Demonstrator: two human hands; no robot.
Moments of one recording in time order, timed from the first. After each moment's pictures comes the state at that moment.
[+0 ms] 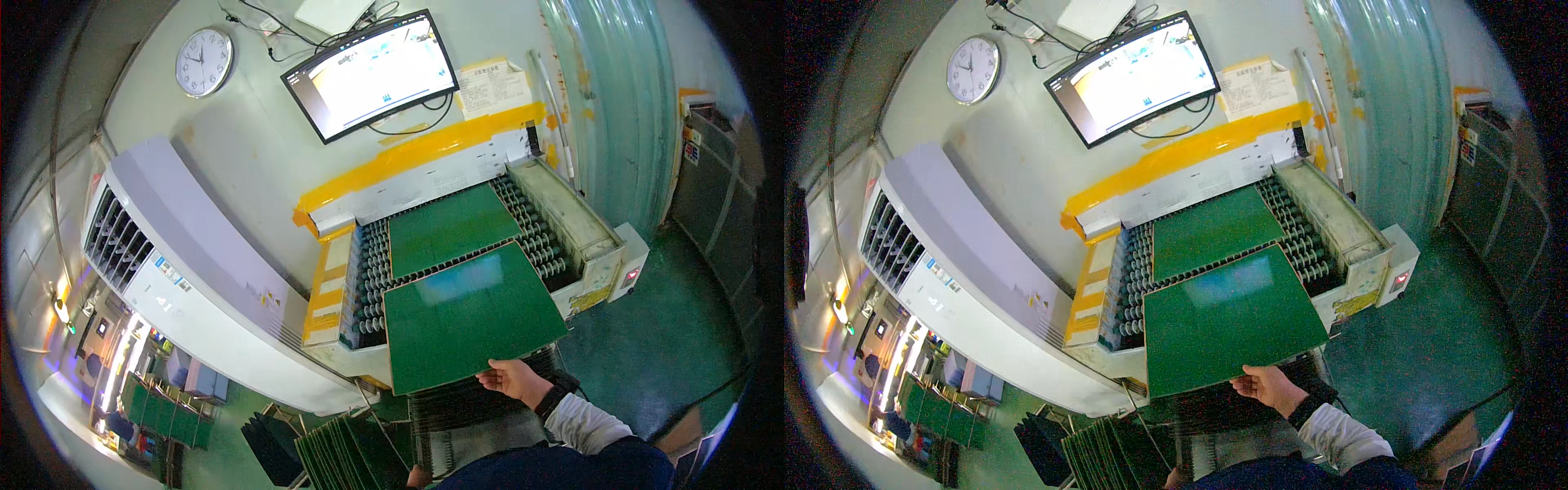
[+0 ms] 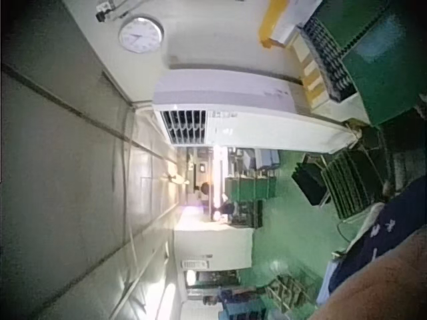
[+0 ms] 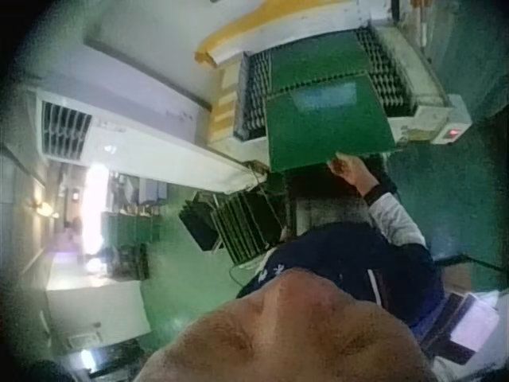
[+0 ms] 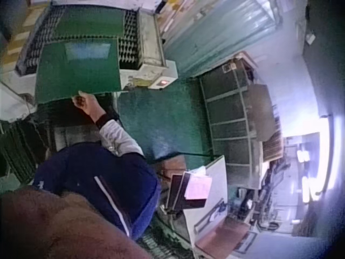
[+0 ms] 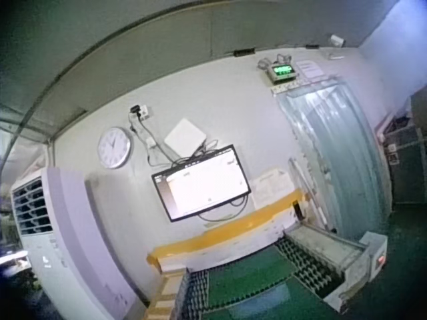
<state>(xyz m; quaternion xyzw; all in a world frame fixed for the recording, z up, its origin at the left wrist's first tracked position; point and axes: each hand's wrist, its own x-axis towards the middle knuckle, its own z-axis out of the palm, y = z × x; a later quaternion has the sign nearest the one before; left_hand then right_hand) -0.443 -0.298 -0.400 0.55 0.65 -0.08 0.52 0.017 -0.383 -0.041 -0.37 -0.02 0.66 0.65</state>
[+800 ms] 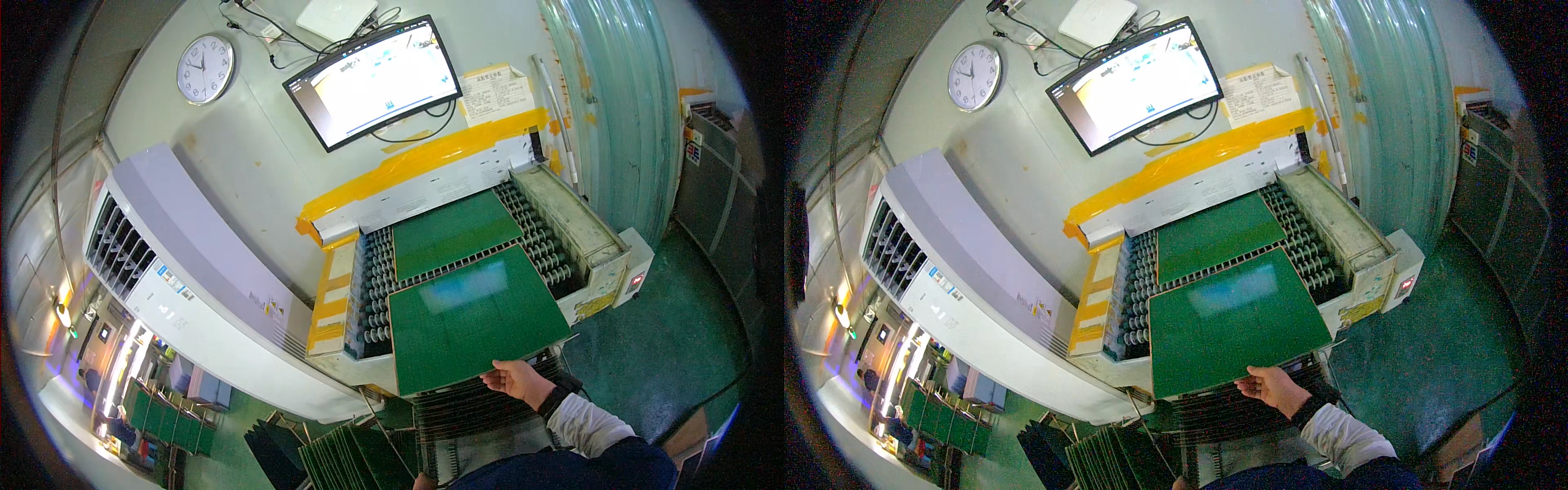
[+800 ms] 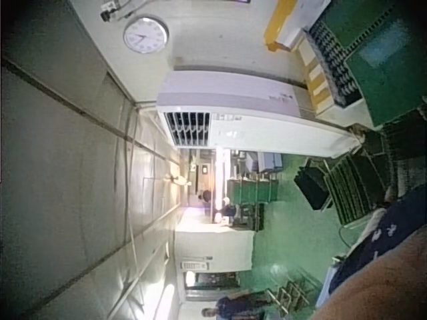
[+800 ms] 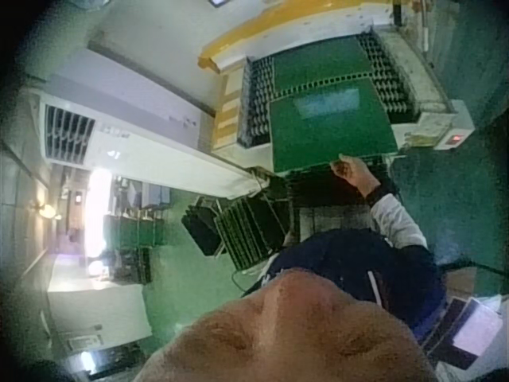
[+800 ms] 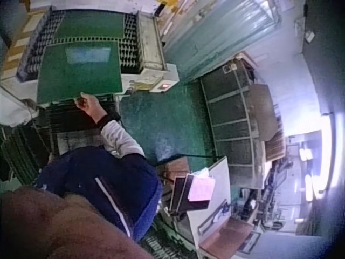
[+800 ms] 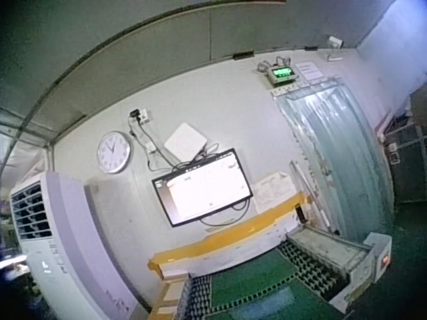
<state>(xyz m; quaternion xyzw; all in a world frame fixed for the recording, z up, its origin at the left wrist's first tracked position) -0.446 -0.288 -0.422 0.54 0.63 -0.03 0.56 0.030 -0.361 -0.053 -0.37 -0.01 0.66 0.66</state>
